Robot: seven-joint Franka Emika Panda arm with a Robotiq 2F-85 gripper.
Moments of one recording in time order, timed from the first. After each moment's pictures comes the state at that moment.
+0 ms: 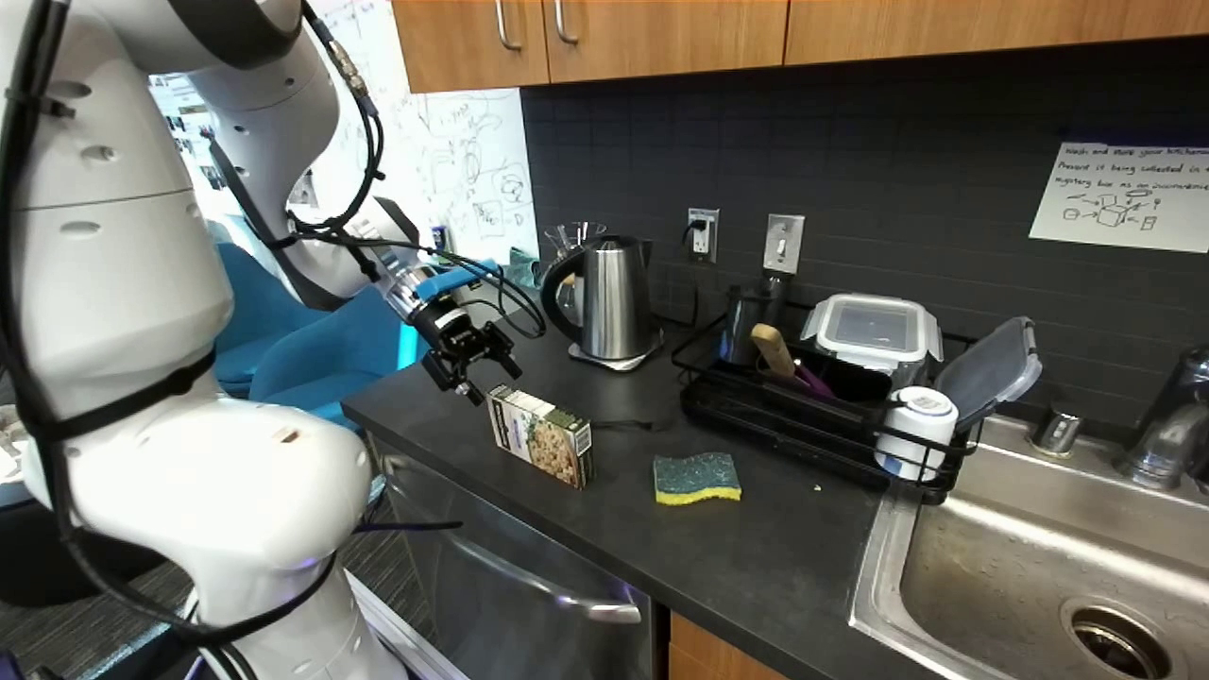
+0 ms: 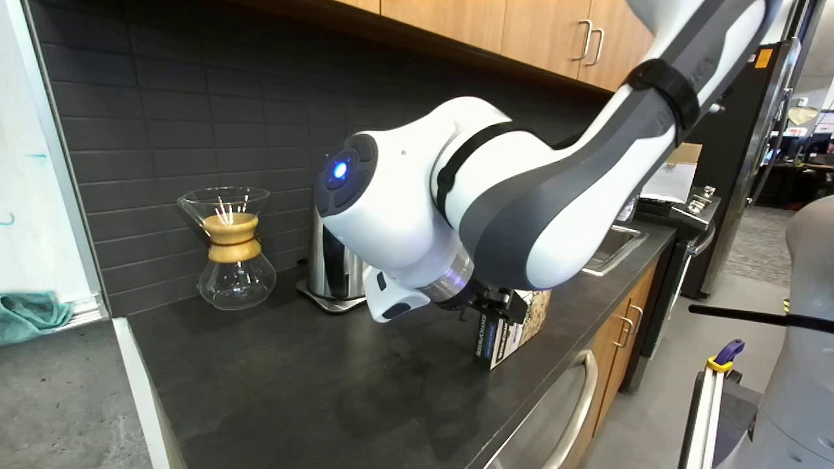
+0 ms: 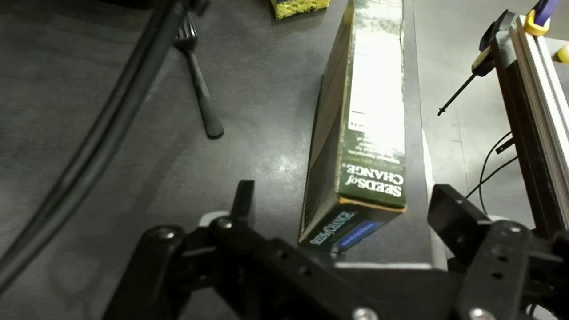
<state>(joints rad) 0.31 0.05 0.34 -2.40 -0.70 1.81 -0.66</state>
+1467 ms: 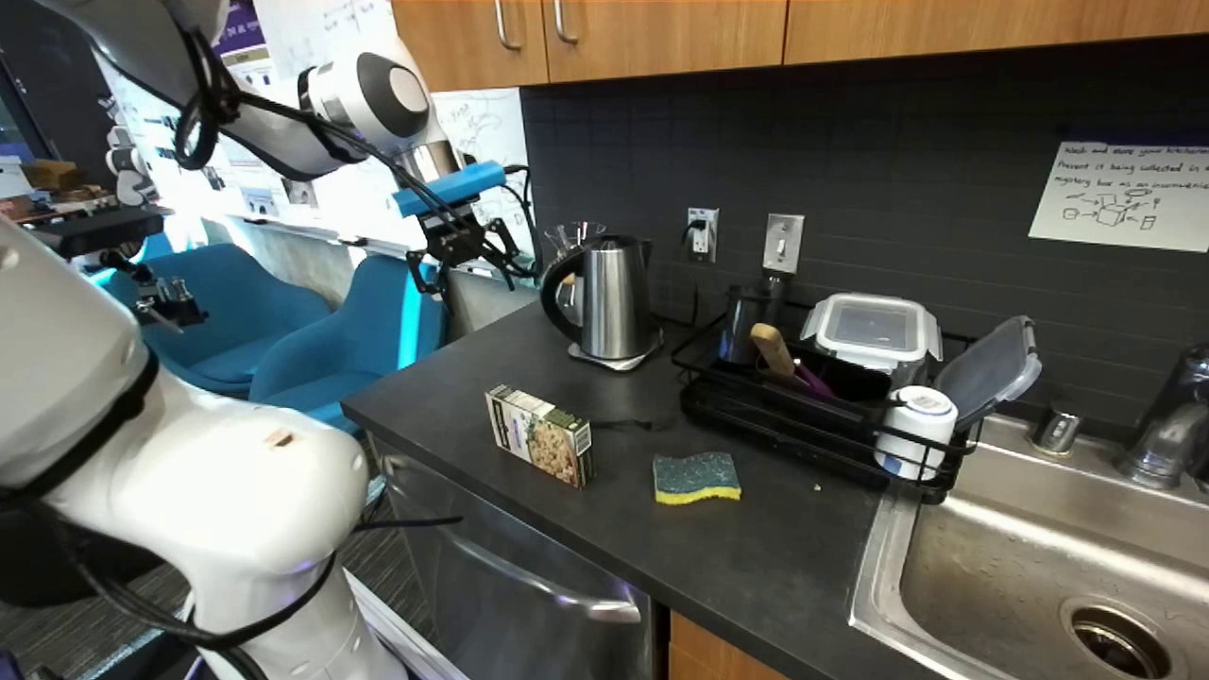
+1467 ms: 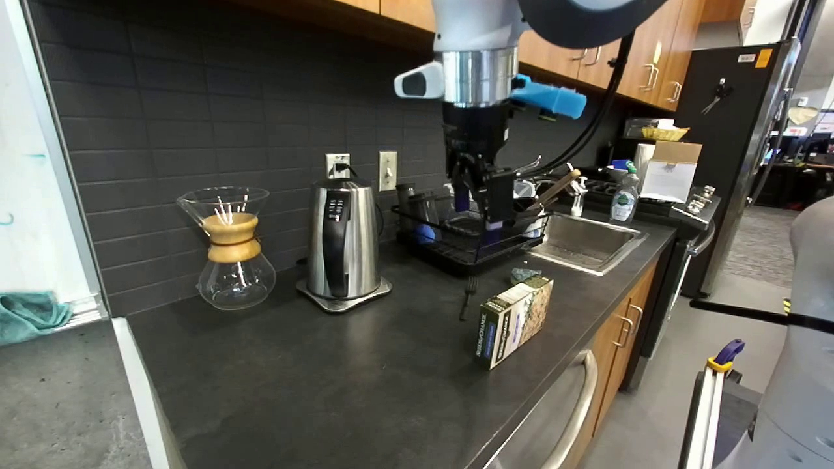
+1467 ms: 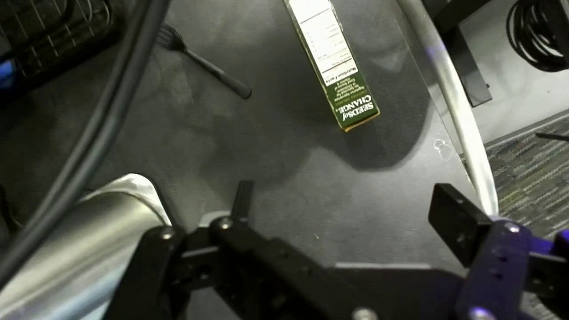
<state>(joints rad) 0.28 -0.42 0.15 -2.43 -0.23 1.97 -0.52</state>
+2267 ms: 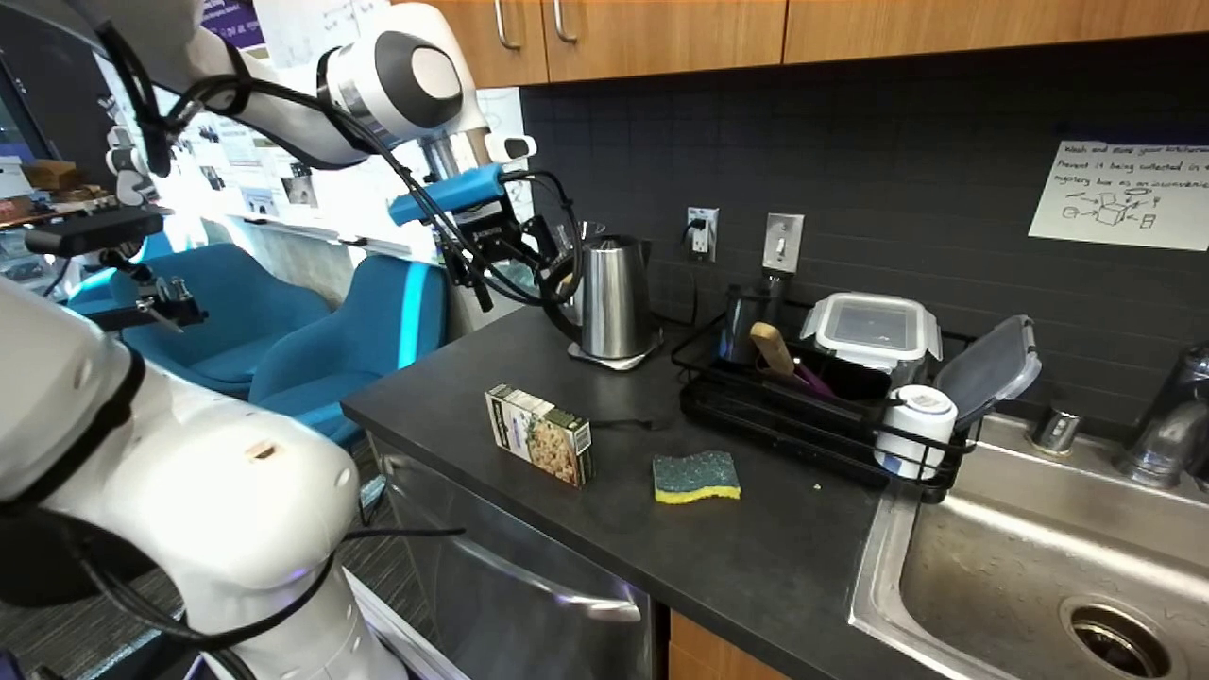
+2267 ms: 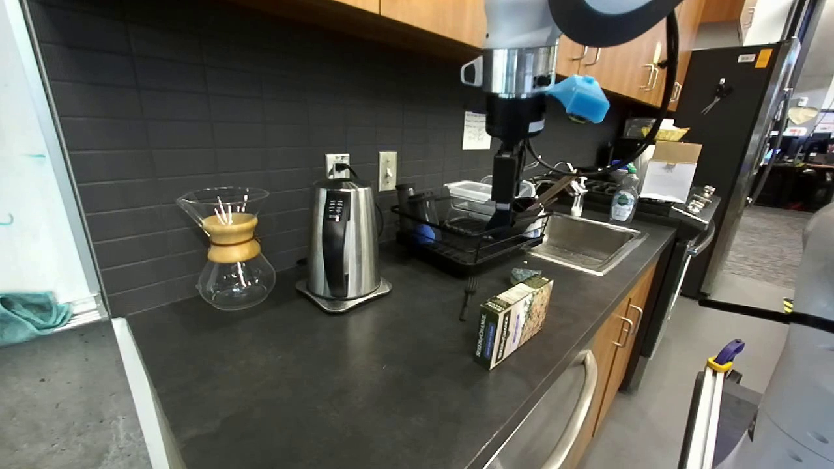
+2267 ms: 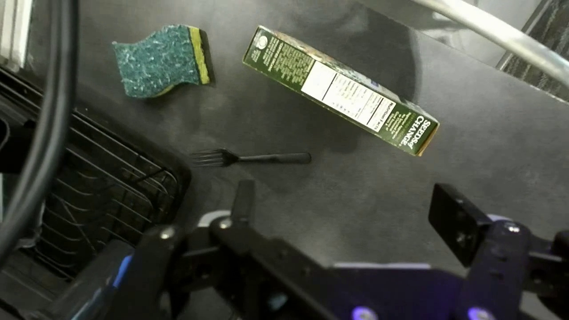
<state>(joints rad) 0.15 -0.55 0.09 -2.51 -0.23 1.97 -0.05</state>
